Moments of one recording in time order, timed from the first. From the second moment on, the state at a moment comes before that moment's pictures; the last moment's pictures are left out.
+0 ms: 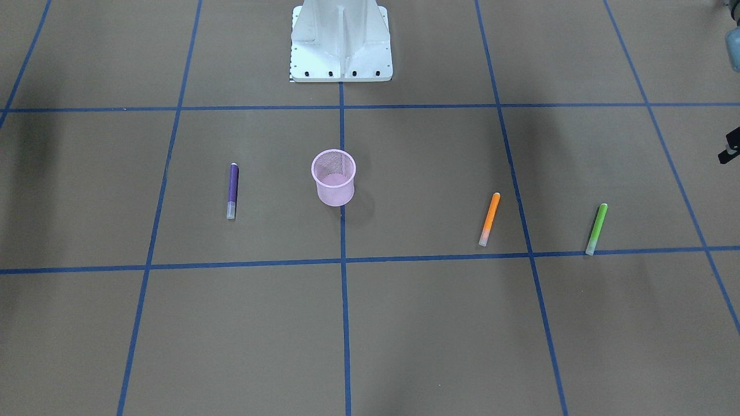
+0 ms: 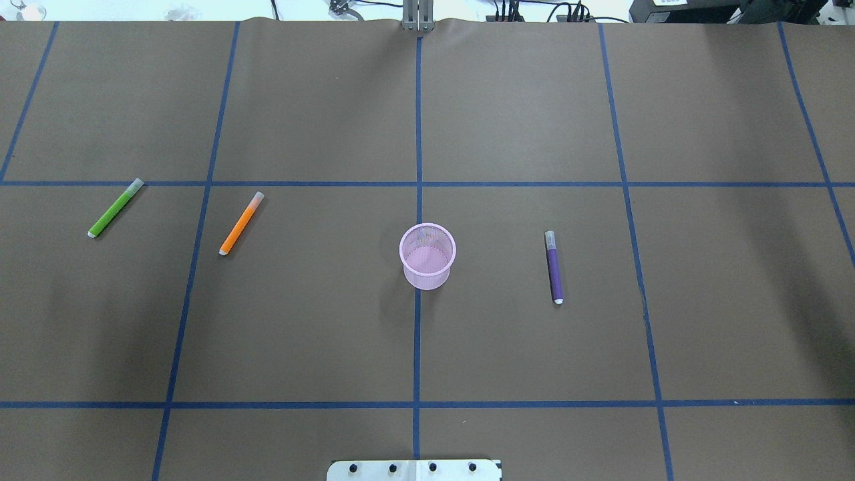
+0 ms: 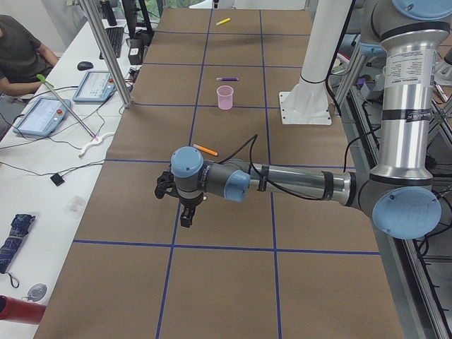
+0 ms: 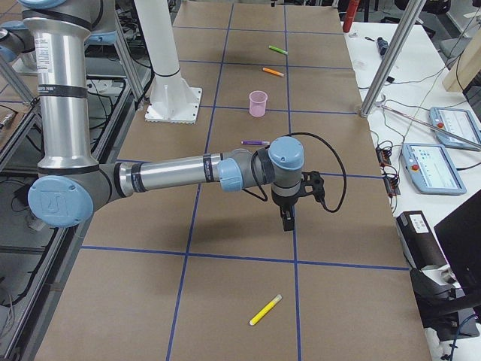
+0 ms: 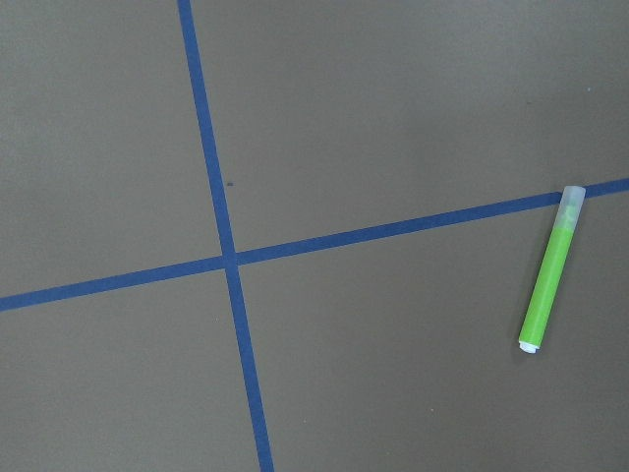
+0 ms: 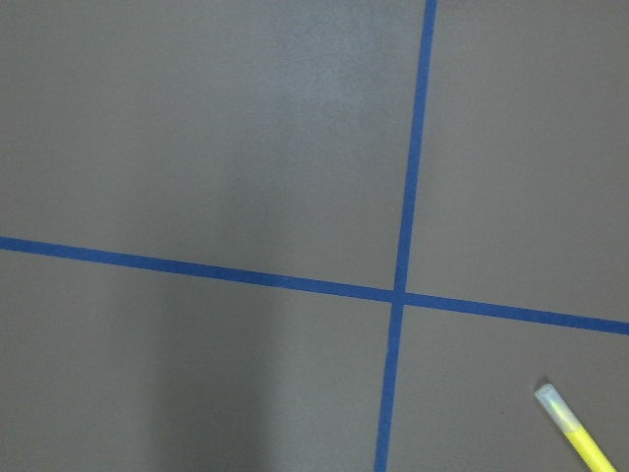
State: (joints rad) left arm -1.43 -1.54 -1.68 -1.75 -2.39 -0.08; right arm 1.49 -1.57 1.74 -1.49 2.35 0.10
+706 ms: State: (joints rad) left arm -1.43 -1.50 -1.68 -1.80 -2.40 -0.07; right arm 1.48 -1.58 1.73 -1.49 2.36 0.11
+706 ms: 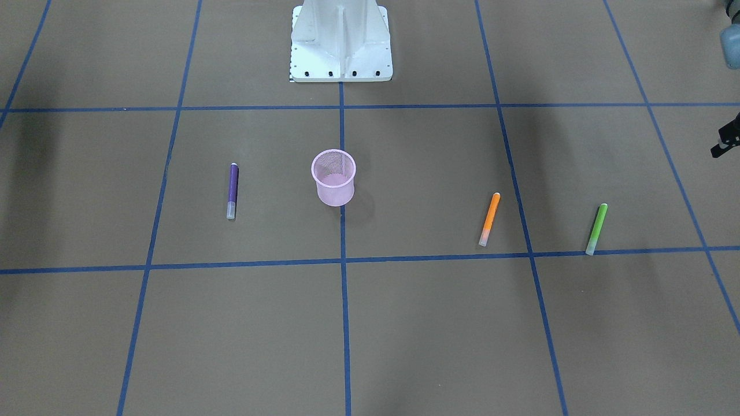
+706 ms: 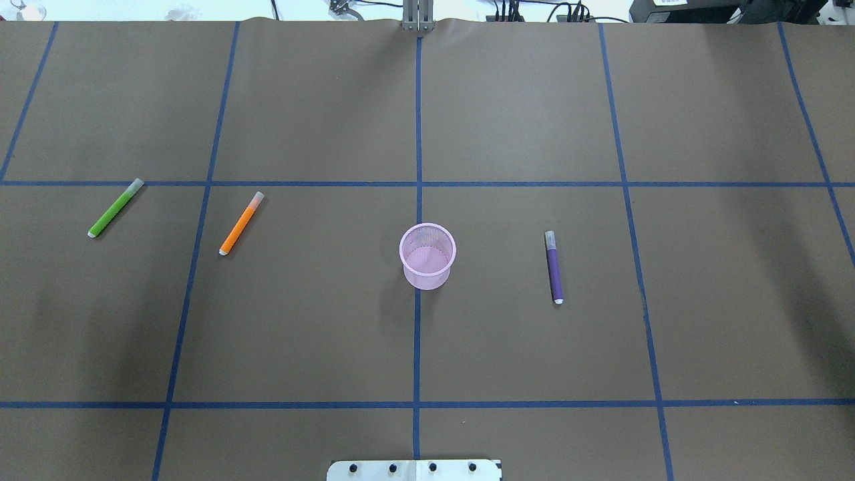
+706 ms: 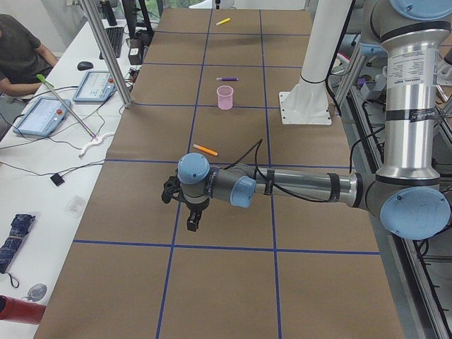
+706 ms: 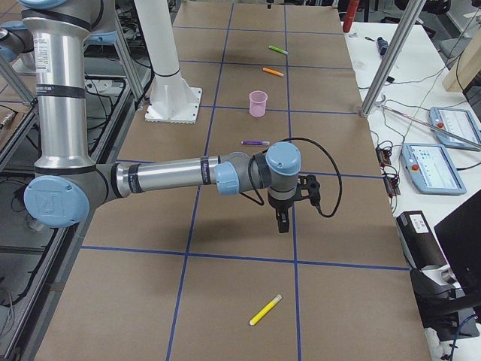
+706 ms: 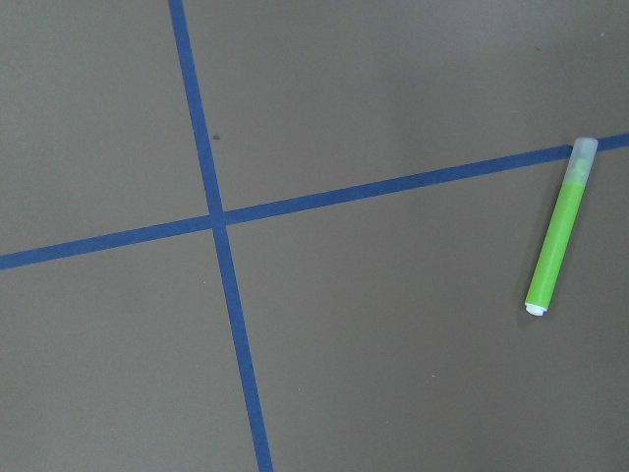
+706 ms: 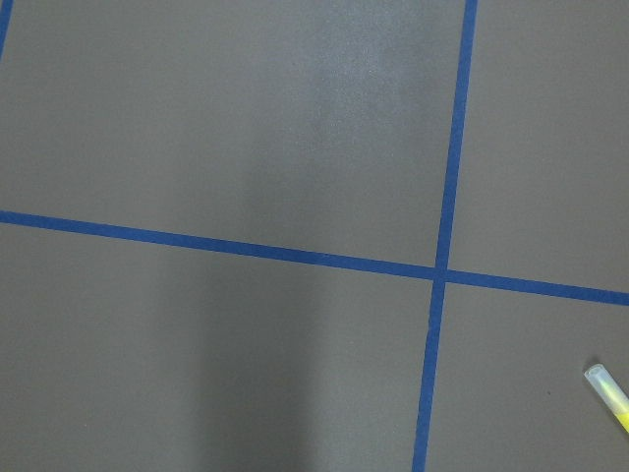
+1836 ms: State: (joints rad) left arm -1.35 -1.48 -1.66 -1.89 -2.45 -0.07; right arm 1.41 -1.60 1.57 -1.35 2.36 -0.24
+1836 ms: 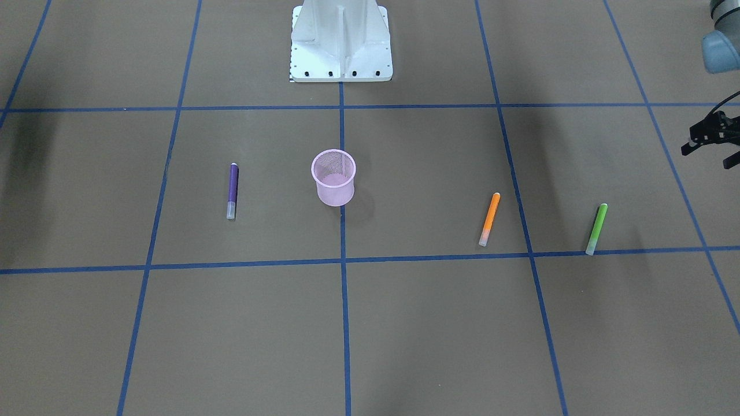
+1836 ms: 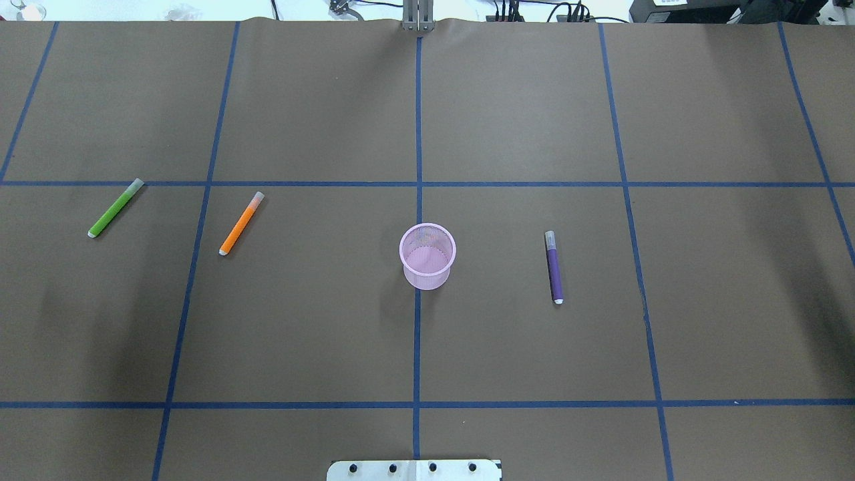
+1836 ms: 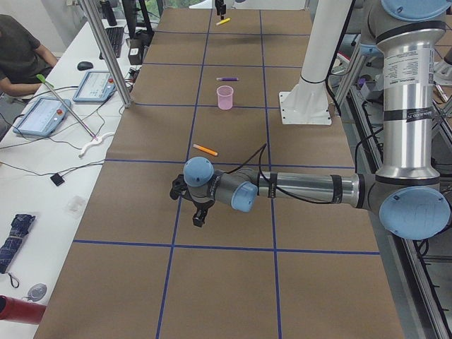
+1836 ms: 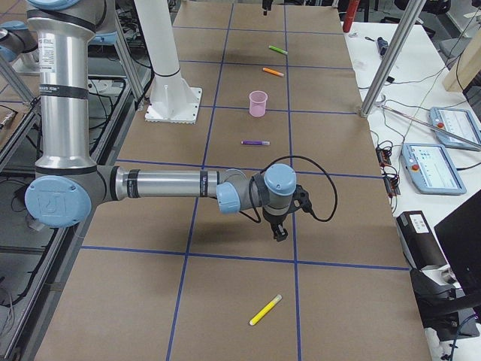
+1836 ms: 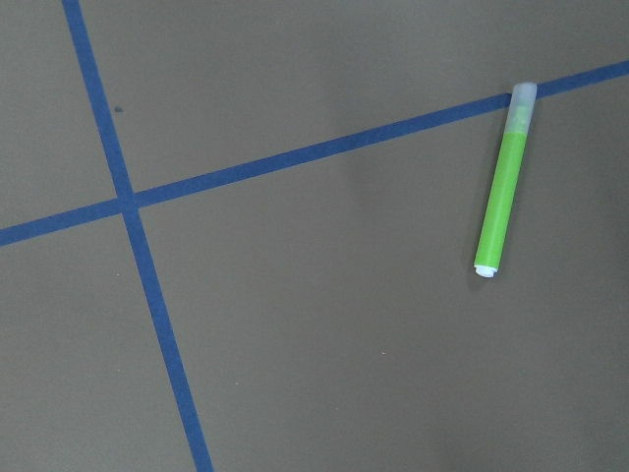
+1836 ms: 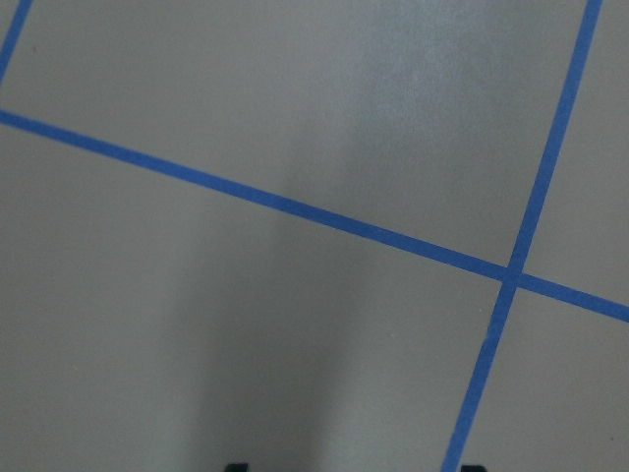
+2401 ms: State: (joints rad) left arm -1.34 -1.48 -1.66 -1.92 -2.45 -0.07; right arm 1.48 -1.50 1.29 -1.35 2.27 -0.65
